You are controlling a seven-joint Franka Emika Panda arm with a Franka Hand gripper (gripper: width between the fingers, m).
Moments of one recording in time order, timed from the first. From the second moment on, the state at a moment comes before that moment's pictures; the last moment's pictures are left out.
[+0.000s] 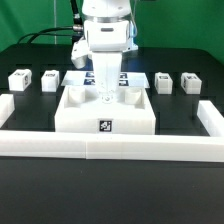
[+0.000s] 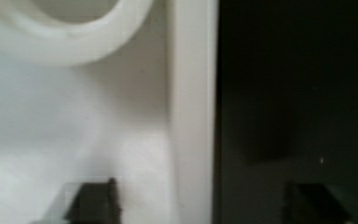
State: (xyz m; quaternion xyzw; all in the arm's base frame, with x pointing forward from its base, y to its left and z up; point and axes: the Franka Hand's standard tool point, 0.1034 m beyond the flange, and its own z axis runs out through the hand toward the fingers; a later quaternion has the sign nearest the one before) arm 0.430 -0.023 0.007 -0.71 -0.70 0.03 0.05
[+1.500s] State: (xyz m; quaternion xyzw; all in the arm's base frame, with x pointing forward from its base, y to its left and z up) arm 0.456 0.008 0.008 -0.71 -0.70 0.01 0.04
